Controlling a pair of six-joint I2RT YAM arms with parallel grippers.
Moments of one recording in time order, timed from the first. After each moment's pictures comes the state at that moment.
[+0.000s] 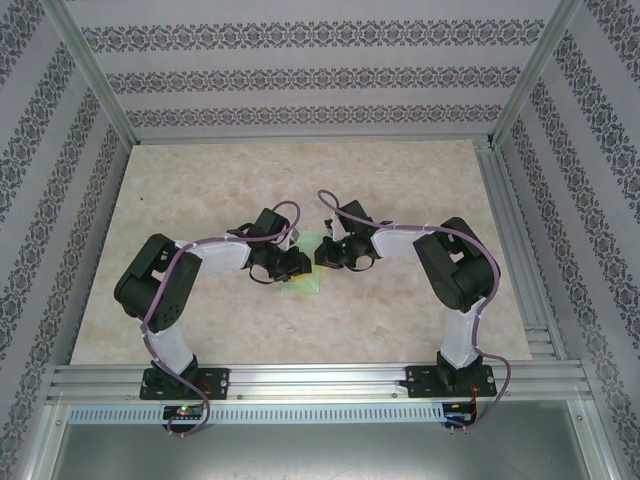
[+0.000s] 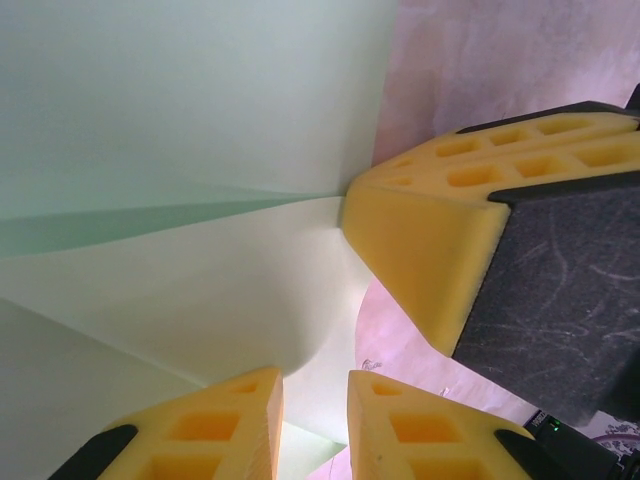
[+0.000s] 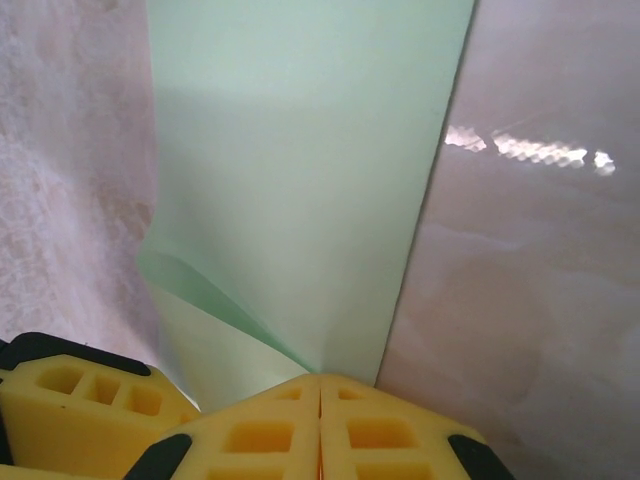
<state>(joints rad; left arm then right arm) -0.54 1.77 0.92 -0.23 0.57 -0.79 0.57 1.93 1.04 -0.15 -0.54 0.60</state>
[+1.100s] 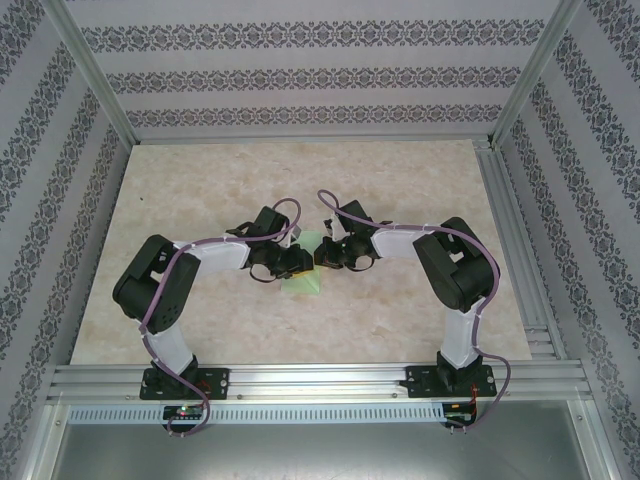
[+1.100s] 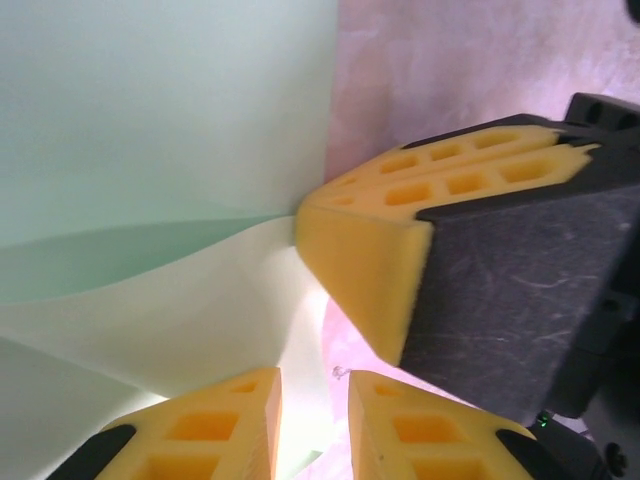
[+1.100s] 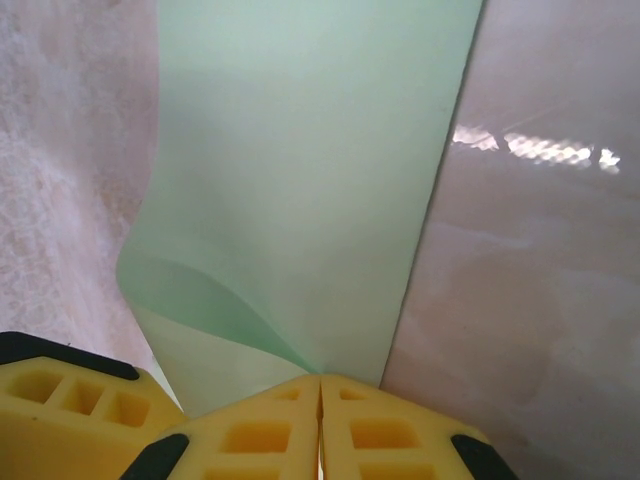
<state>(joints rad) -0.54 1.76 0.92 -0.20 0.58 -0.78 0.57 1.93 1.04 -0.14 -0.55 0.60</state>
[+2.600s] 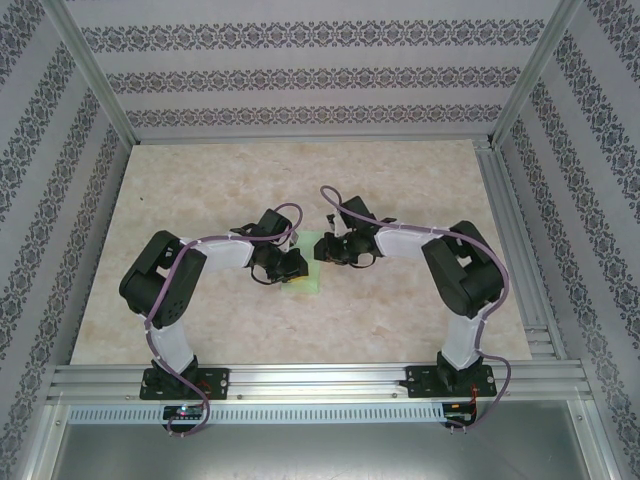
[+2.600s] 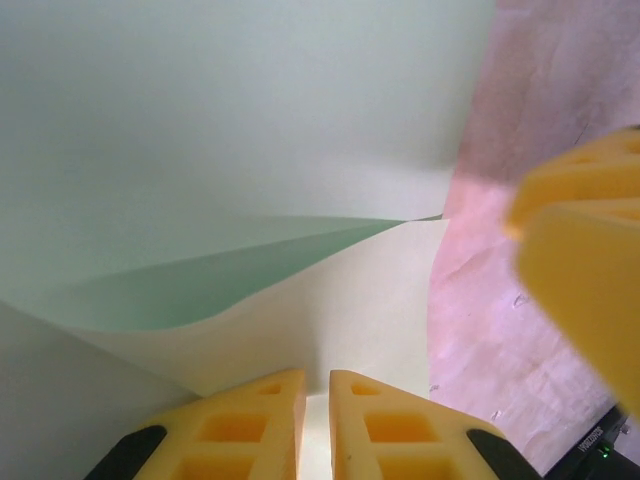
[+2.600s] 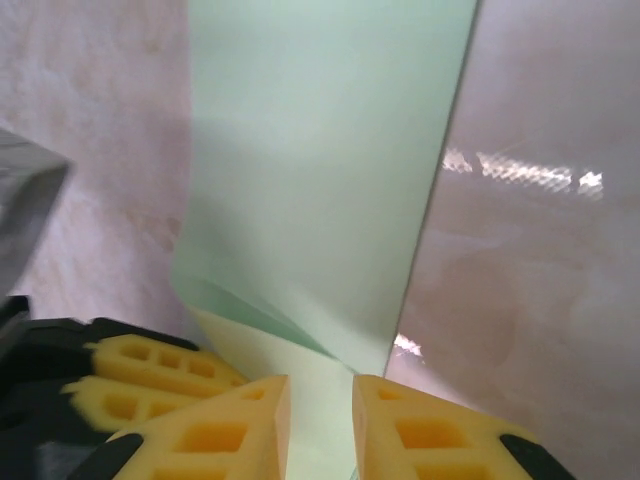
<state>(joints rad) -0.55 1.81 0.95 -0.29 0.50 -0.76 0.57 1.85 1.04 -0.20 -0.47 0.60</state>
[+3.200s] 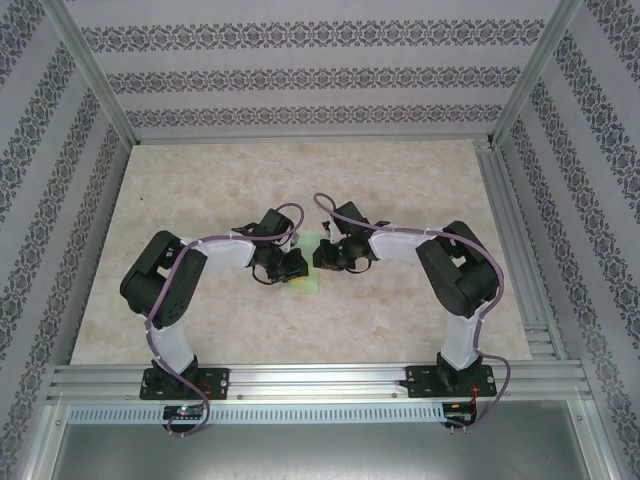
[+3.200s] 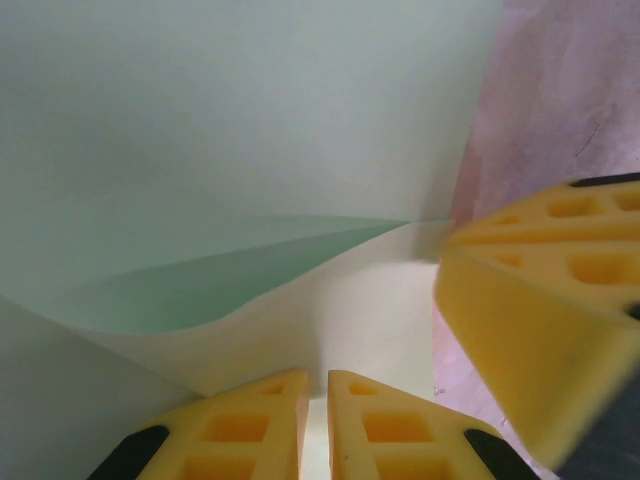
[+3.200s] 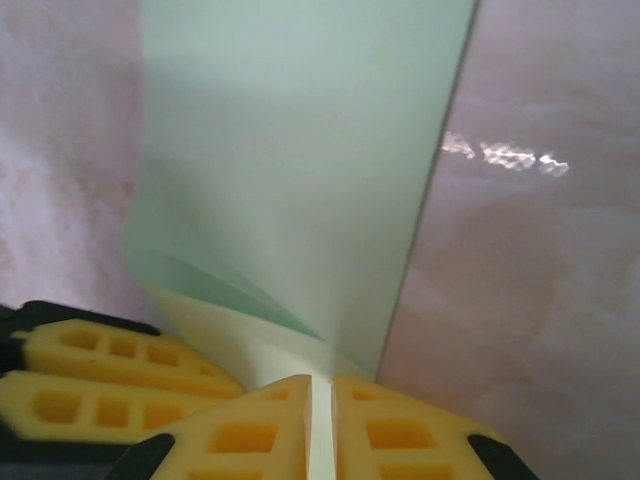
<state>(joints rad) -0.56 1.81 0.96 -0.31 0.48 -0.76 0.61 1.90 1.05 -0.22 -0.46 0.60</state>
